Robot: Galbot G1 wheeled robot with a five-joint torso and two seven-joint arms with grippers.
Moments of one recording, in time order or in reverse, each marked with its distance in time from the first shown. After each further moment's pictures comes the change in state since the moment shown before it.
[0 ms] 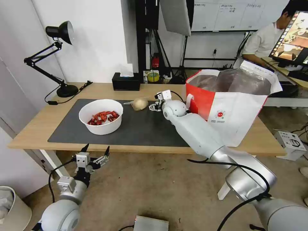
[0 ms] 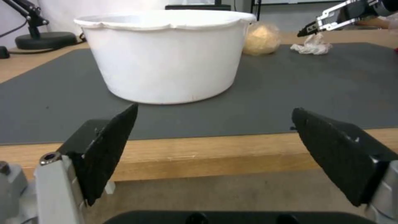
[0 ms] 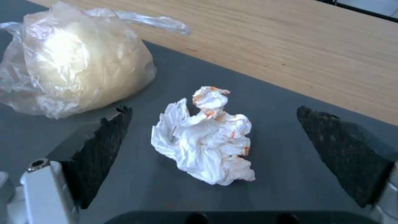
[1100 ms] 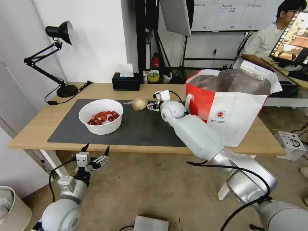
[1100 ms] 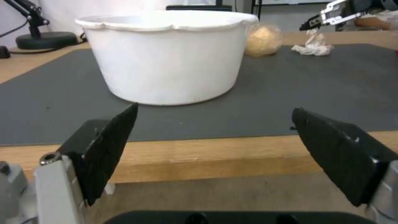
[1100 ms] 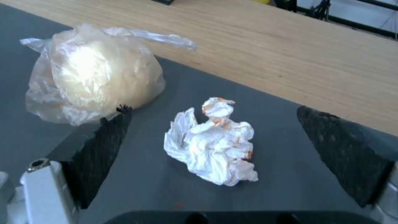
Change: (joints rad) left arm -0.004 0.002 -0.002 0.003 -0.007 0.000 0.001; right arm -0.029 -0.015 -0.004 0.085 0.006 0.006 0.059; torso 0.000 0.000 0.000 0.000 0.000
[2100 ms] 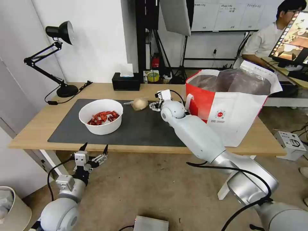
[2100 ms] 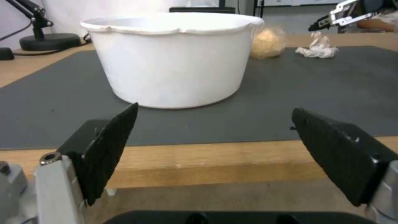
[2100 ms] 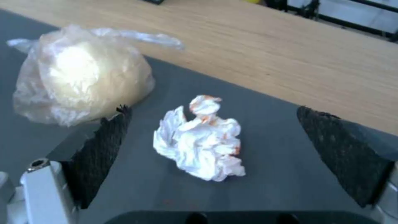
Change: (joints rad) left arm -0.012 0.002 -0.004 0.009 -0.008 0.000 0.001; right arm -0.006 -0.009 -0.001 0.021 0.010 -0.008 0.033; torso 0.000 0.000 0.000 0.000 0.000
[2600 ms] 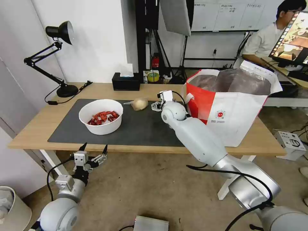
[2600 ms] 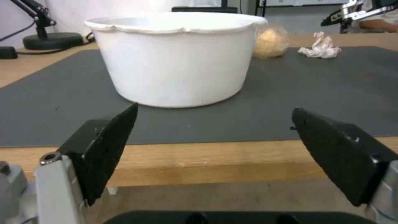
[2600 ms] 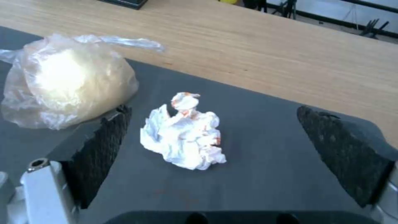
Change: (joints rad) left arm 0.004 -0.007 -0.006 0.000 0.000 0.000 0.000; right arm -0.038 0.003 0.031 0.083 0.027 -0.032 0.146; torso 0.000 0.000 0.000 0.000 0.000
